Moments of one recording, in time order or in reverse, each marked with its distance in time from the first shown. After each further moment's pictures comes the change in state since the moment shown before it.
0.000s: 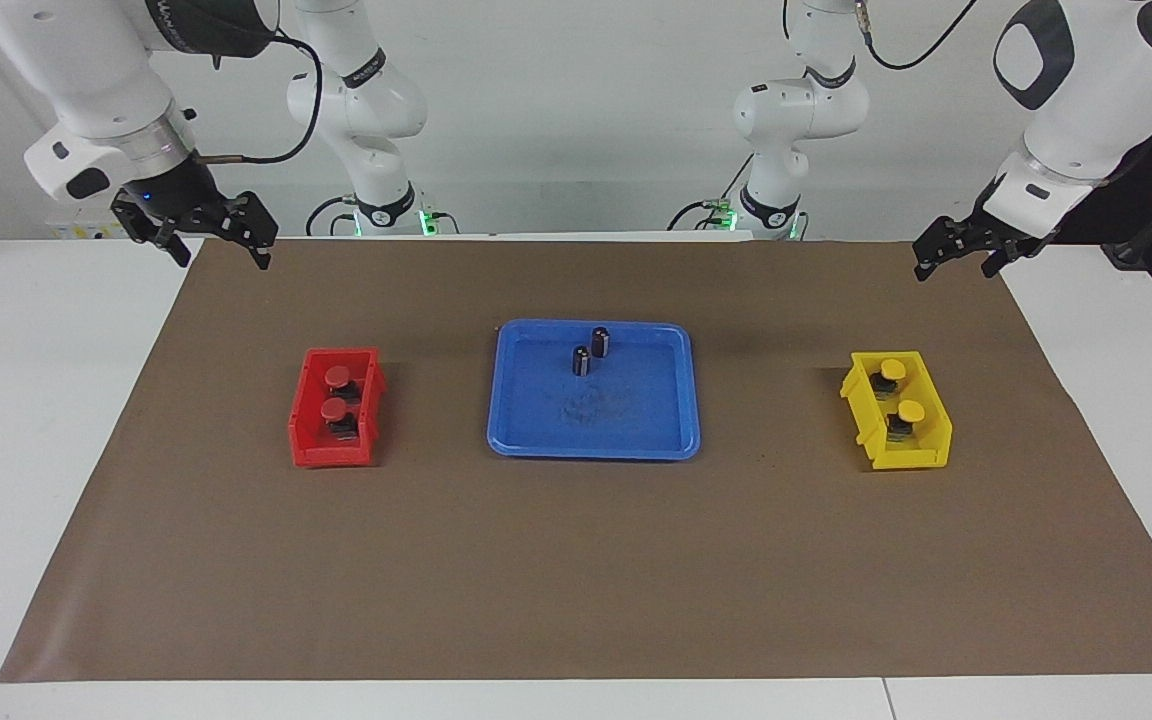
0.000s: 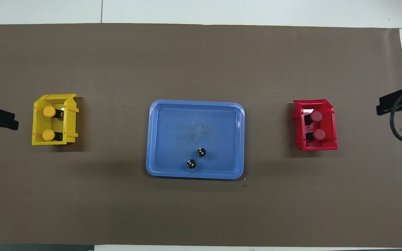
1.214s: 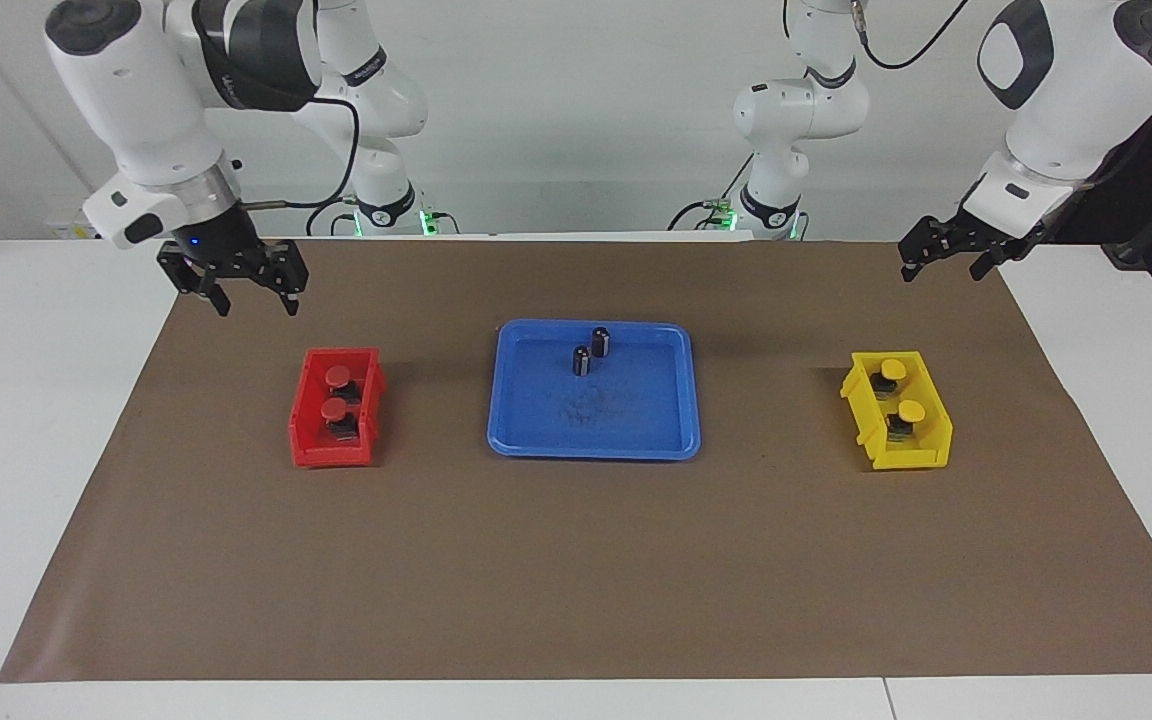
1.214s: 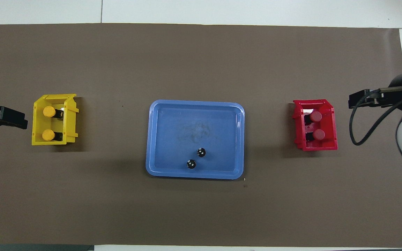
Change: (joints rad) left arm -0.025 0.000 -0.027 0.001 0.000 0.019 -0.003; right arm 0.054 -0.026 0.011 -0.265 0.022 0.346 -0.001
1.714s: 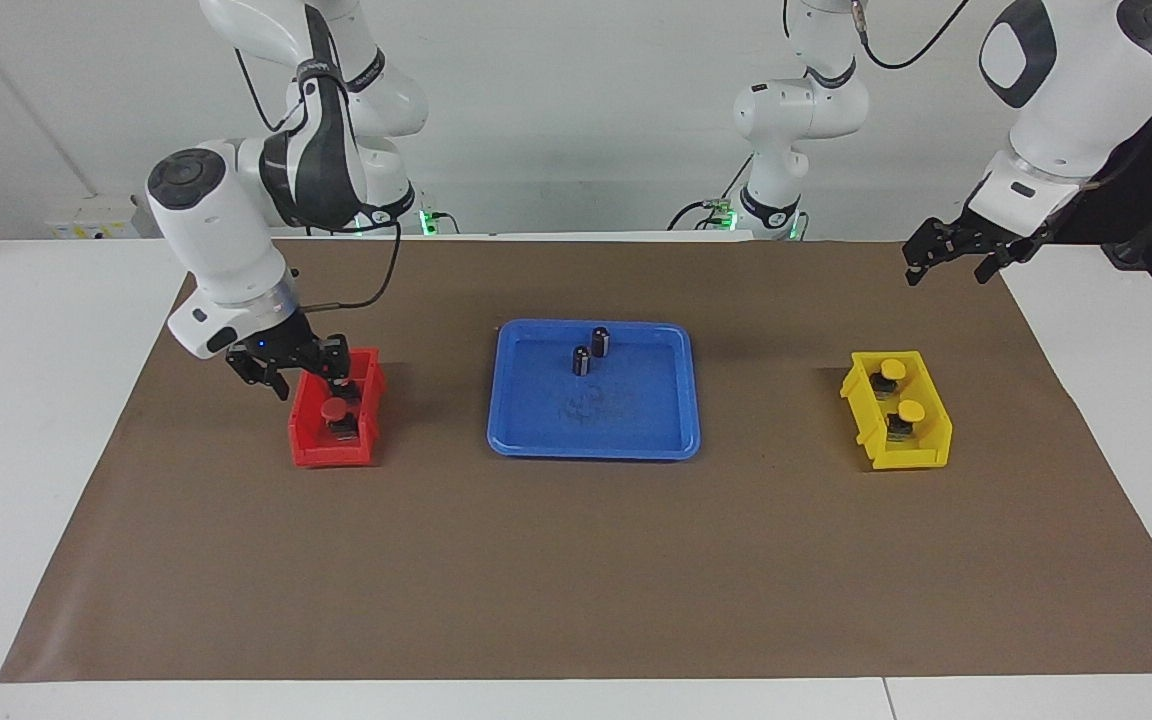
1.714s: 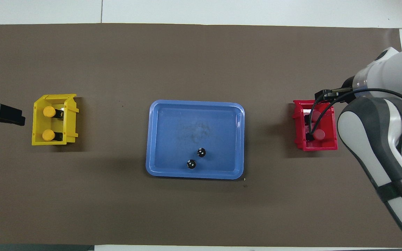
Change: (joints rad) left arm 0.006 0.000 0.013 0.000 0.000 0.027 0.000; right arm 0.017 0.132 -0.002 -0.157 0.001 0.322 0.000
